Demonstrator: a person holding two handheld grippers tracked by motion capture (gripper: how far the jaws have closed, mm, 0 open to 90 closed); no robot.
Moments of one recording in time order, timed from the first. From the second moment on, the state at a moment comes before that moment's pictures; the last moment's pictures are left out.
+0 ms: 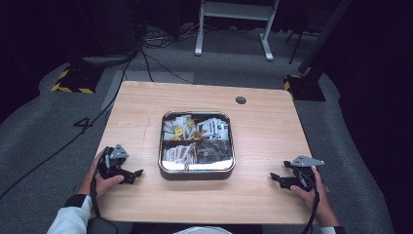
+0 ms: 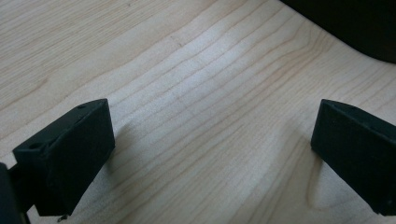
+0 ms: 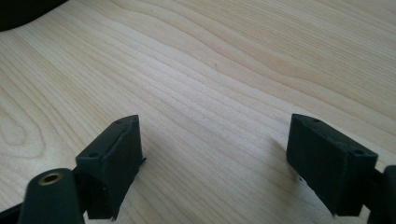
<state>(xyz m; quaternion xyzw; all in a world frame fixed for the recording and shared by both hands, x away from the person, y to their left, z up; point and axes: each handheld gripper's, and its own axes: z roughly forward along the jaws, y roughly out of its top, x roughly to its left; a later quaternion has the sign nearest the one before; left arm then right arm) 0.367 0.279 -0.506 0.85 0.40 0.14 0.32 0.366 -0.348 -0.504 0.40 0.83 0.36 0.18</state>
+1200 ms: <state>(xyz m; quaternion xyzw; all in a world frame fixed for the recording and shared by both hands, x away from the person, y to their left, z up) 0.368 0.278 -0.506 0.84 0.40 0.15 0.32 0.382 -0.315 -0.466 0.35 0.83 0.39 0.18</state>
